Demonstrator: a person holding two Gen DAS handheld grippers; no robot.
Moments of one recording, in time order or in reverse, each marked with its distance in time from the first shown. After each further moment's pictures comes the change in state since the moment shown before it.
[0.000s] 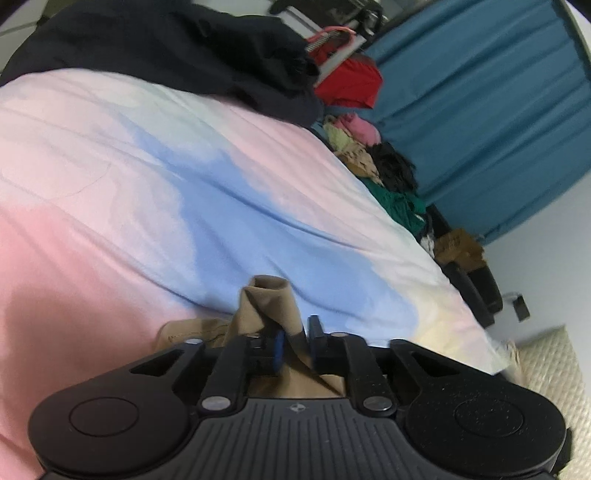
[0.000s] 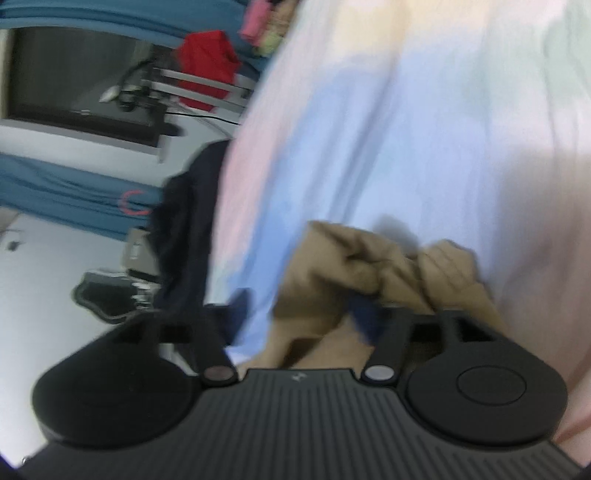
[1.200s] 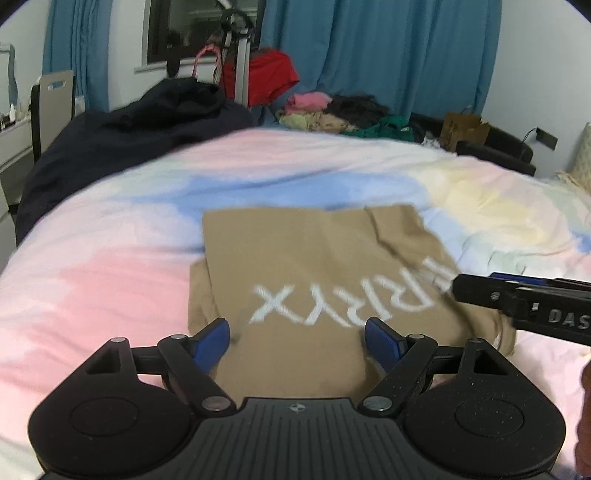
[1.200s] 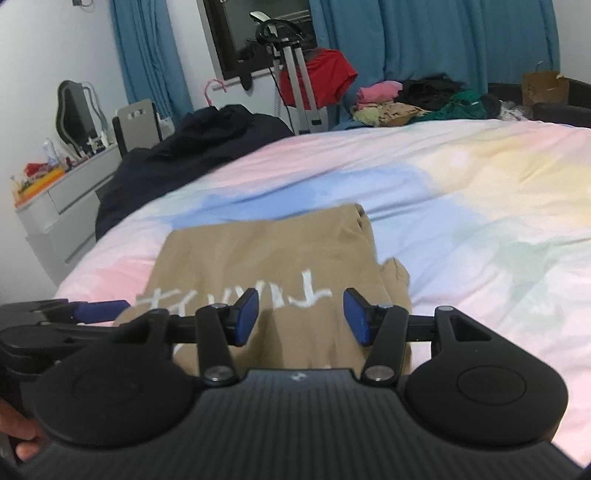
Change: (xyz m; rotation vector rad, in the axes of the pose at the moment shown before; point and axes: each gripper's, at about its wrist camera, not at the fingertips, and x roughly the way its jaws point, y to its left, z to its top) left arm -0.065 -0.047 -0.142 0.600 0.002 0.260; right arm -0.066 0.046 -0.130 -0.896 -0.135 -0.321
